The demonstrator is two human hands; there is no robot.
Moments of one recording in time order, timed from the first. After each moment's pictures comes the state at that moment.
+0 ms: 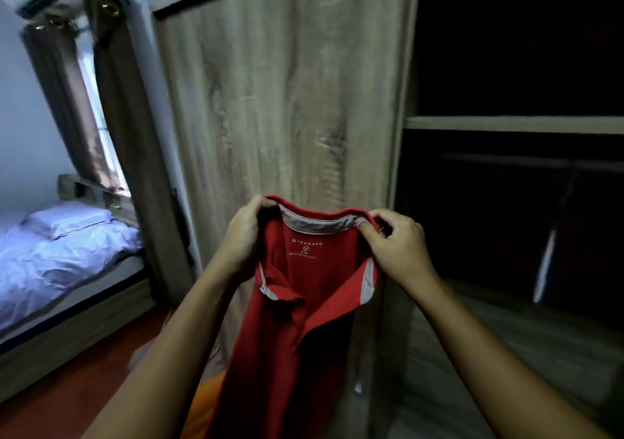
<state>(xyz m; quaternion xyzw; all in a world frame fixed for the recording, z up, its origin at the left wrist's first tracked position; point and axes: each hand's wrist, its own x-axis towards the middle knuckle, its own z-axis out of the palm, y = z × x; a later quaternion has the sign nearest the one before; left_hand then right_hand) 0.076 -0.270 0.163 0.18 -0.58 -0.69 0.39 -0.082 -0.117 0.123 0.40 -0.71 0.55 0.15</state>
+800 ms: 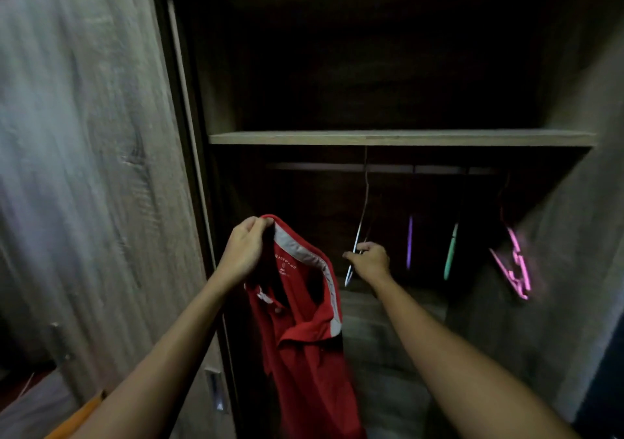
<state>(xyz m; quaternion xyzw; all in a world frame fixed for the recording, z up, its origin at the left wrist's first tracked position) -0.120 -0.079 0.128 0.13 -0.75 -0.57 0.31 -0.300 0.093 0.044 0.06 -0.82 0.57 0.05</state>
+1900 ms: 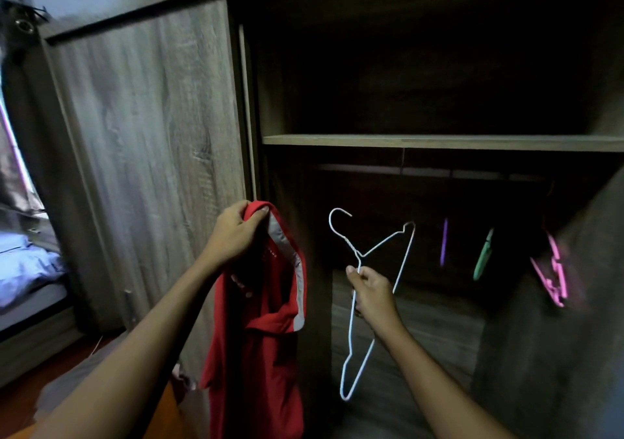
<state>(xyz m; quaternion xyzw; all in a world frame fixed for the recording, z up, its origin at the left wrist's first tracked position) -0.043 -0.126 0.145 0.17 -0.83 -0.33 0.42 -0.170 0.098 0.018 0.28 -0.68 0.67 -0.05</state>
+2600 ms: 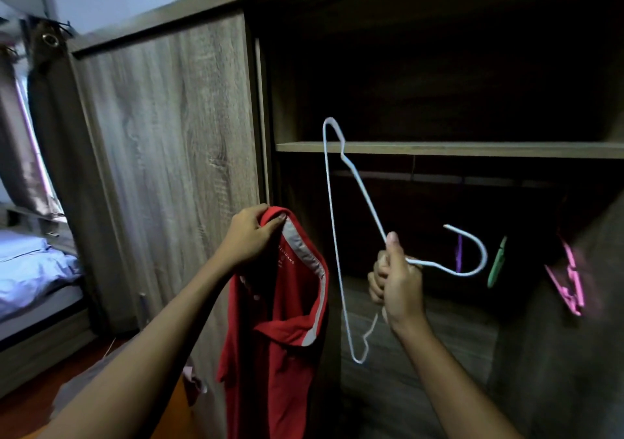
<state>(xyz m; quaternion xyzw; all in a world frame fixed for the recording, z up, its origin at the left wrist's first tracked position) -0.027 -0.115 0.158 0.13 -0.88 -0.25 0.40 -0.111 0.118 0.095 0.24 -0.51 0.82 -0.07</state>
